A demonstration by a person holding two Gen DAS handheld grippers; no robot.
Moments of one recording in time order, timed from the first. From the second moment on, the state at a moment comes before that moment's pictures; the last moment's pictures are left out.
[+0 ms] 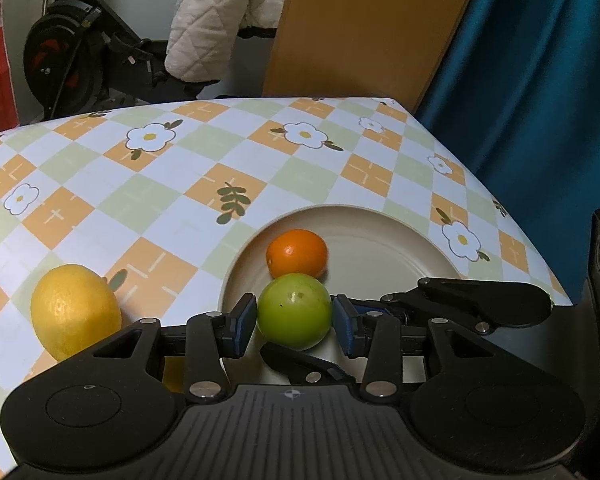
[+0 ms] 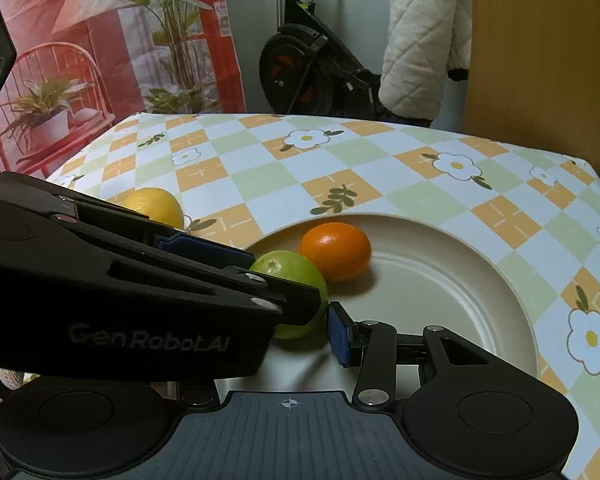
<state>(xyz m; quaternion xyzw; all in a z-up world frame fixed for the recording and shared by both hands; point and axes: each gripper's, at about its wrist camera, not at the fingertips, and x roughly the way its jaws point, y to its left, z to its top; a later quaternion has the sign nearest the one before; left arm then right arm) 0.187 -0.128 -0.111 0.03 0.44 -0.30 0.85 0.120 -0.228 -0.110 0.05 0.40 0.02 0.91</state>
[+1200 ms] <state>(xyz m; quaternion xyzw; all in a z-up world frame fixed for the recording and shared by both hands) 0.138 -0.077 -0.066 0.03 0.39 -0.25 0.89 0.064 -0.211 -0.077 0.09 0.36 0.02 0.93</state>
